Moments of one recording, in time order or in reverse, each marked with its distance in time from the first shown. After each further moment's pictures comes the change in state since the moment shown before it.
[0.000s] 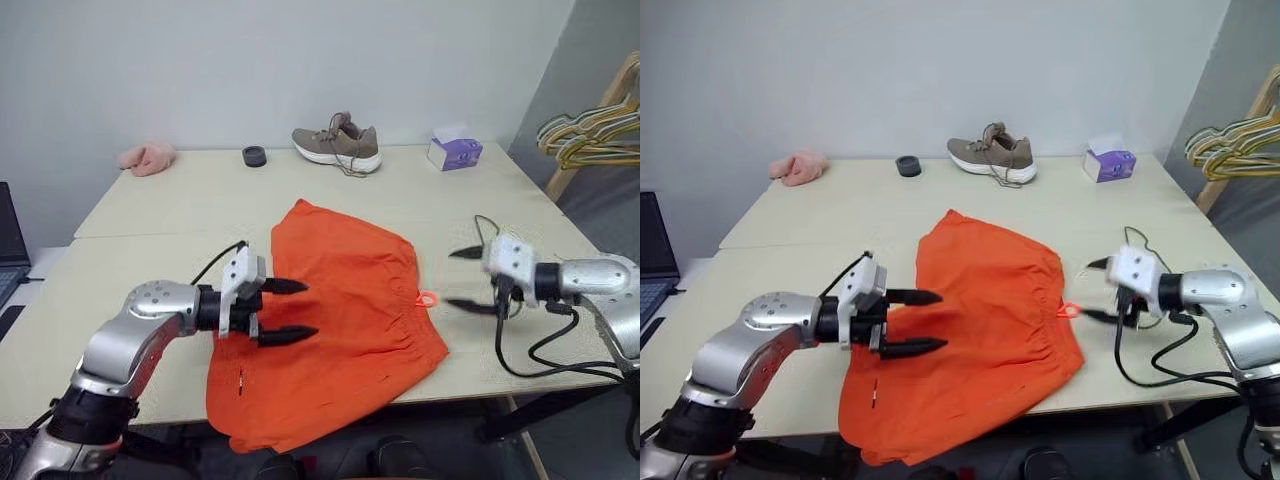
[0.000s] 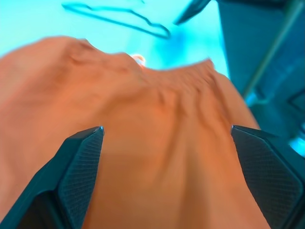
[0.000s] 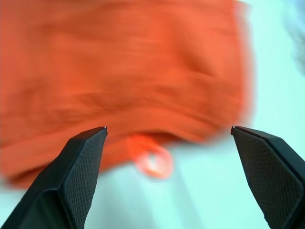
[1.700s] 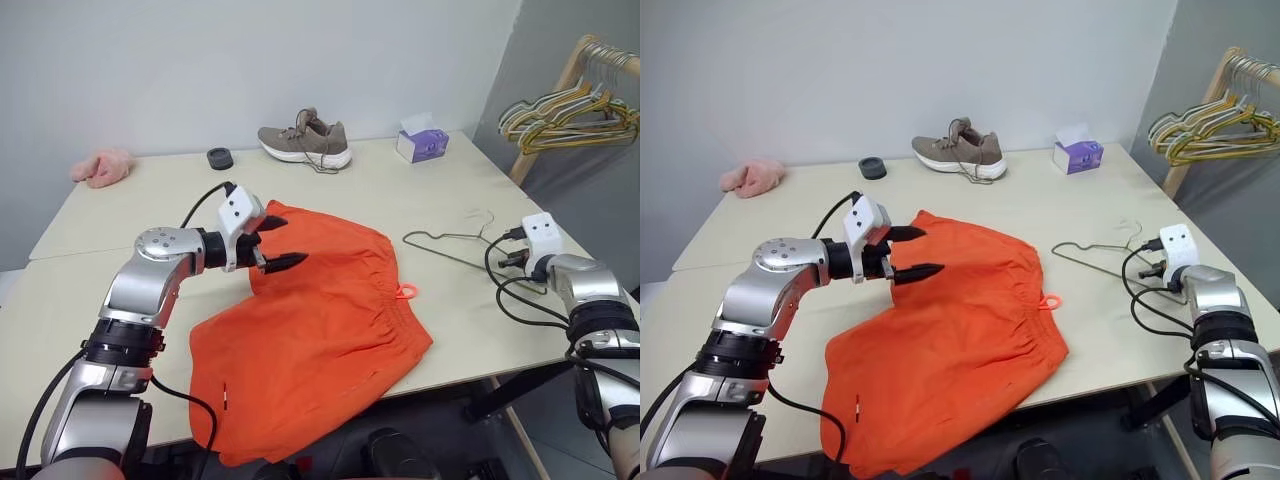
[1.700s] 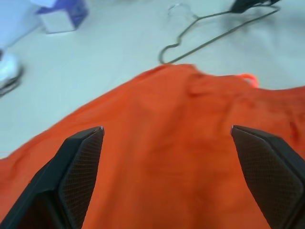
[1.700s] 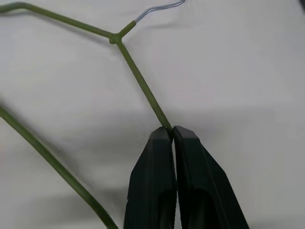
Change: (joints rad) left arm -0.313 -0.078 -0.022 0.388 0.219 -0.135 0.138; right arm -0.440 0.185 -0.020 0.841 -0.193 0.183 -0.490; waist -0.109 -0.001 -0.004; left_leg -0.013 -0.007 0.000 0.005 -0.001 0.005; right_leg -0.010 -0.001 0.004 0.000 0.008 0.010
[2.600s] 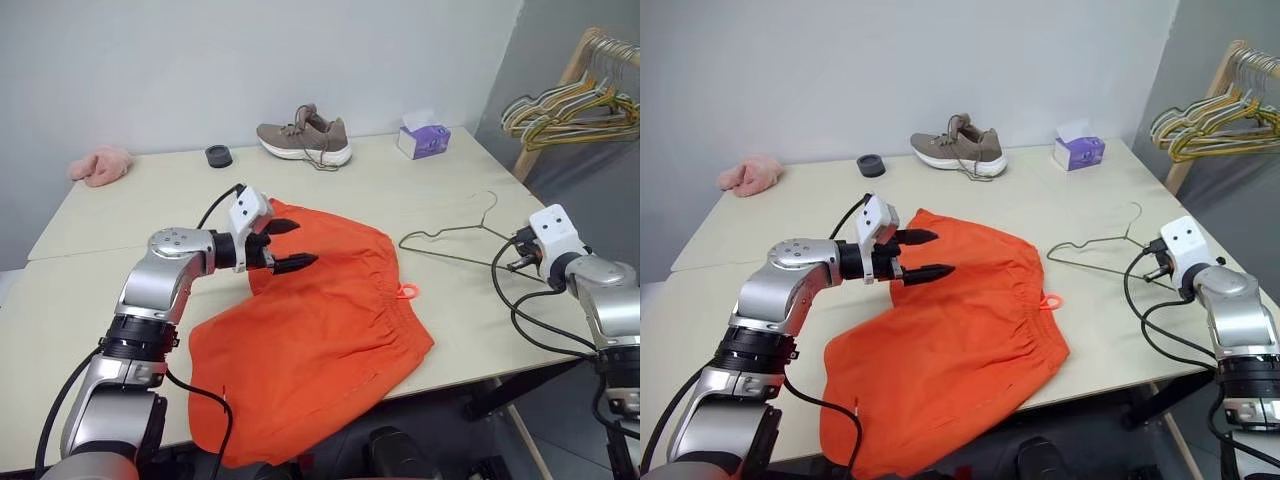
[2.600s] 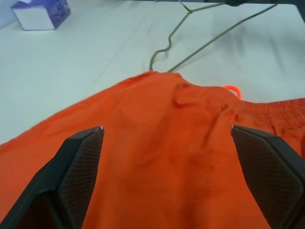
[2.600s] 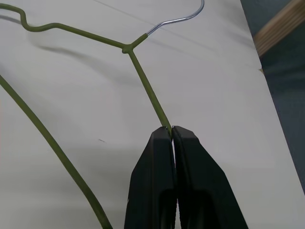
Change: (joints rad) left arm -0.015 -0.057 -0.006 0.017 -0.007 0.061 -0.085; right arm 0.297 -0.069 -0.038 -0.639 0.004 0.124 0.016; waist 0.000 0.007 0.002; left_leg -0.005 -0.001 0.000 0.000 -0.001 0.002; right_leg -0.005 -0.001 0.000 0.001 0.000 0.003
